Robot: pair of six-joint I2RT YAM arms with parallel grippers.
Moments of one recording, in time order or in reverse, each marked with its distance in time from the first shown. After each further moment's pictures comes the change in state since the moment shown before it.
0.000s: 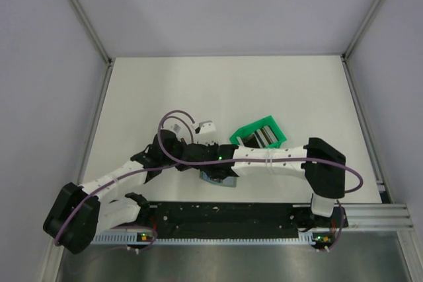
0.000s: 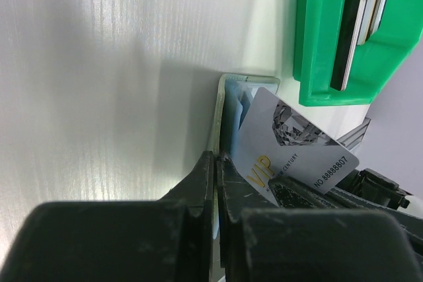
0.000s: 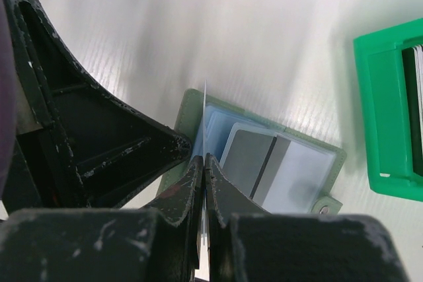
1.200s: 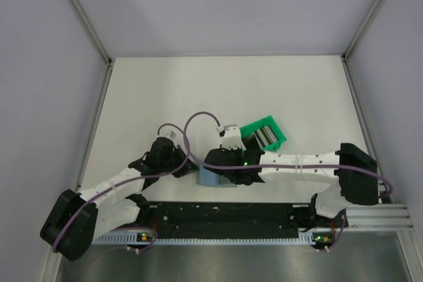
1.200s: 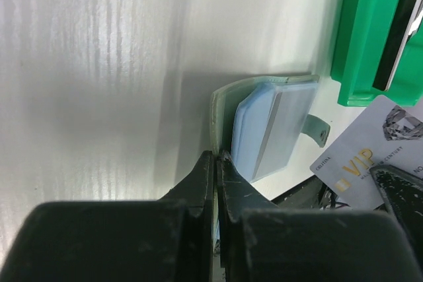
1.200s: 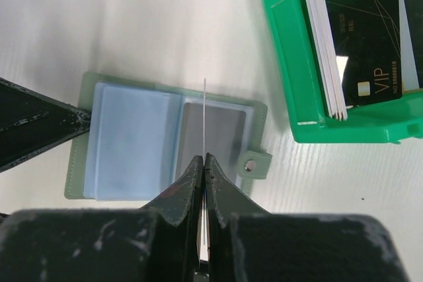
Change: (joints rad) left arm 0.000 -0.054 -0.087 0.000 -0.049 0.000; right arm 0.003 -0.229 -0.238 -0.039 0.041 0.097
